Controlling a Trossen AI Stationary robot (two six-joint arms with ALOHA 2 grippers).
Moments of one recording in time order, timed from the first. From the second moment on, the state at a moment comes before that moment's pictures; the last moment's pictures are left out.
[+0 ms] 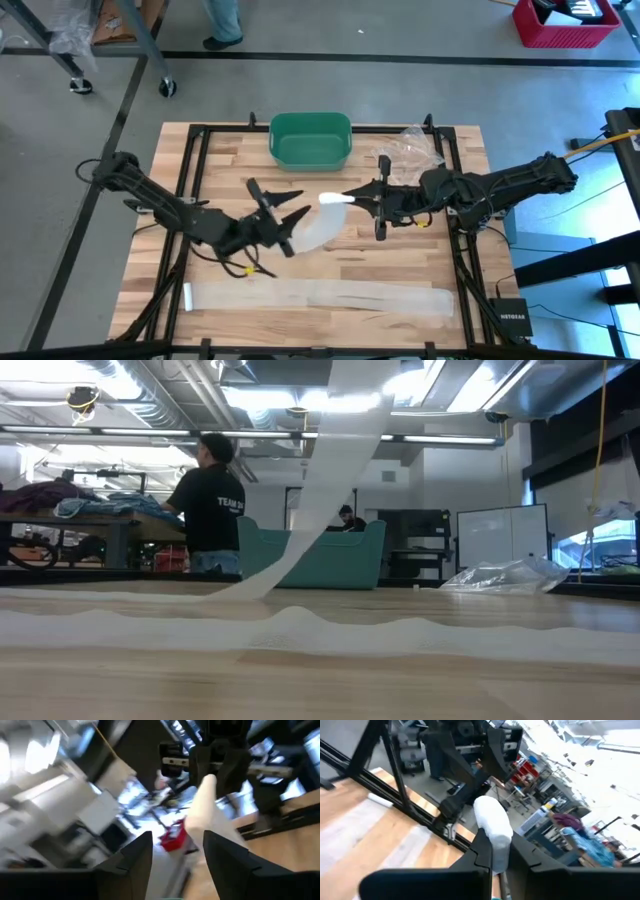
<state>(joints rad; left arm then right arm) -0.52 1.36 1.12 0.43 -1.05 0.76 0.24 1.16 1.03 0.10 0.25 -0.70</state>
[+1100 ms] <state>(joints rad) -0.31 1.27 1.12 0.09 -0.41 0.07 0.33 1.29 1.04 0.24 0.32 -0.90</state>
